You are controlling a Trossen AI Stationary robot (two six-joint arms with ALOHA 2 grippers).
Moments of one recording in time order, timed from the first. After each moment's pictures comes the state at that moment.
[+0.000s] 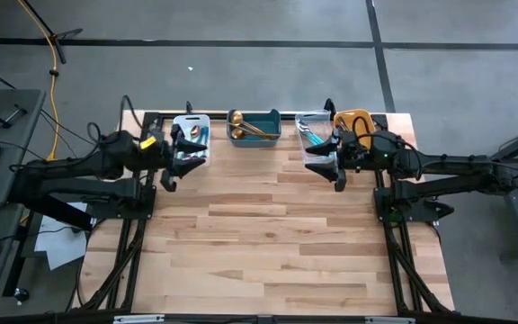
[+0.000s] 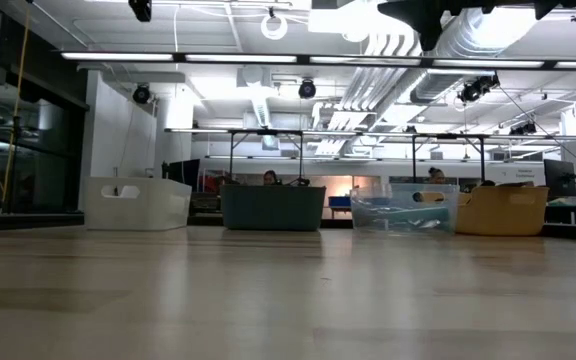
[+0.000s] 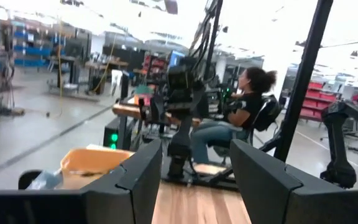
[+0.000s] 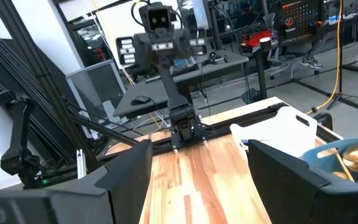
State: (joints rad) left arm 0.13 0.63 0.61 0.19 0.08 -0.18; right arm -0.14 0.86 0.67 0.19 -0.12 0.27
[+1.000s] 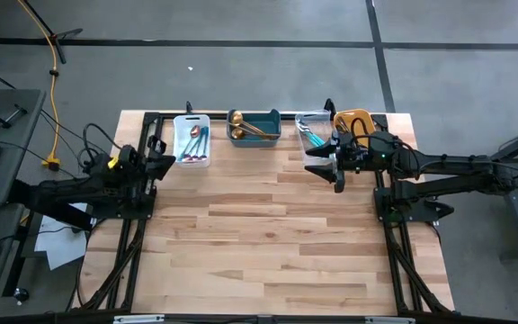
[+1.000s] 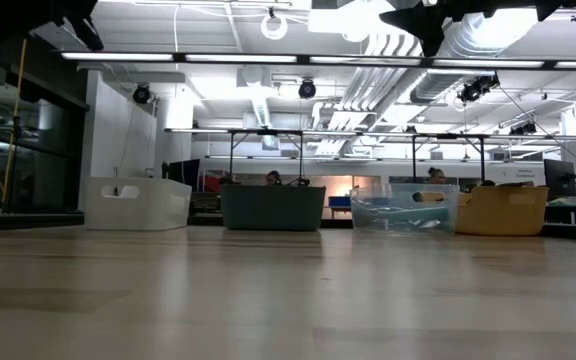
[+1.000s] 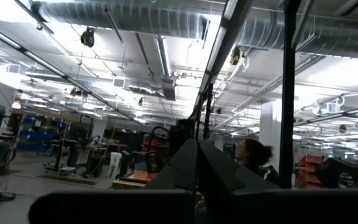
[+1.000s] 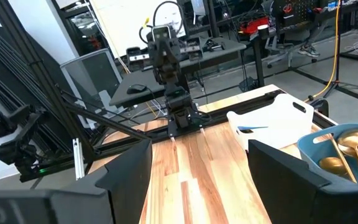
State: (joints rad) left arm 0.13 0.11 0.12 0.54 0.03 -0.17; right arm -0.14 0.86 0.68 0.13 -0.12 0.27
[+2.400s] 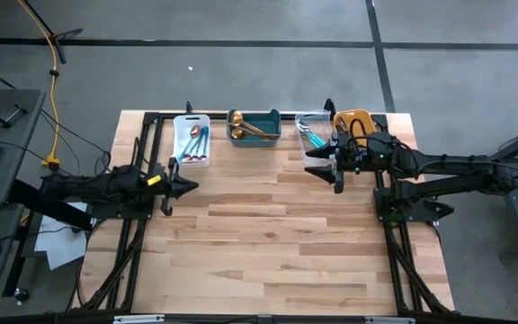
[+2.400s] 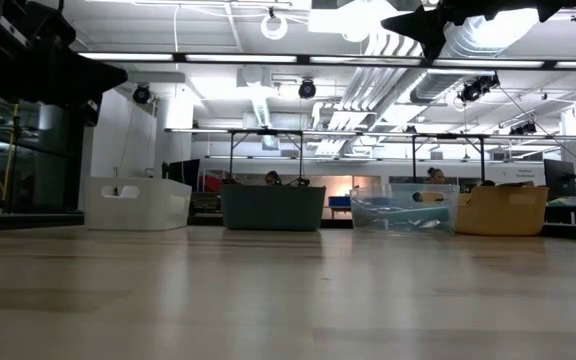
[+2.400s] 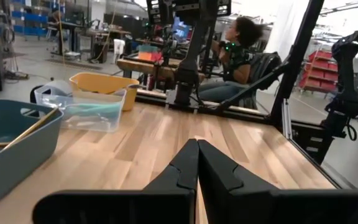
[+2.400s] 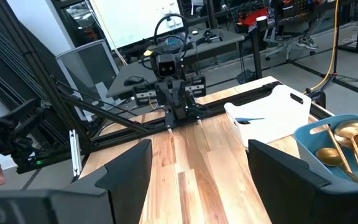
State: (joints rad) left arm -0.04 0.00 0.01 0.02 -0.09 -0.17; right arm -0.14 0.86 0.68 0.09 -0.12 0.26
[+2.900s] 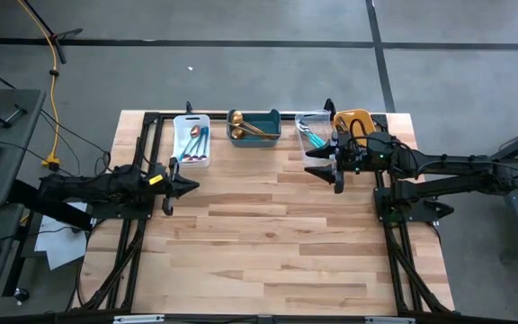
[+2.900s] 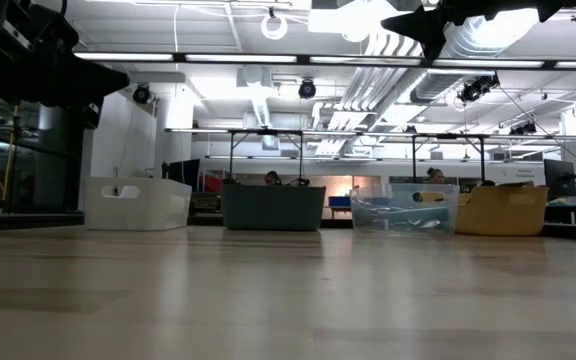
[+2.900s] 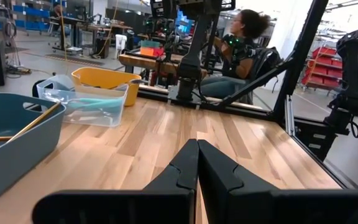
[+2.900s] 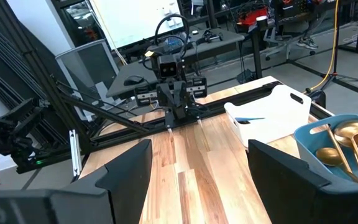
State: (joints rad) left arm -0.02 0.02 0.01 0.02 -0.07 -0.17; right arm -0.14 0.86 0.68 0.09 -0.12 0.26
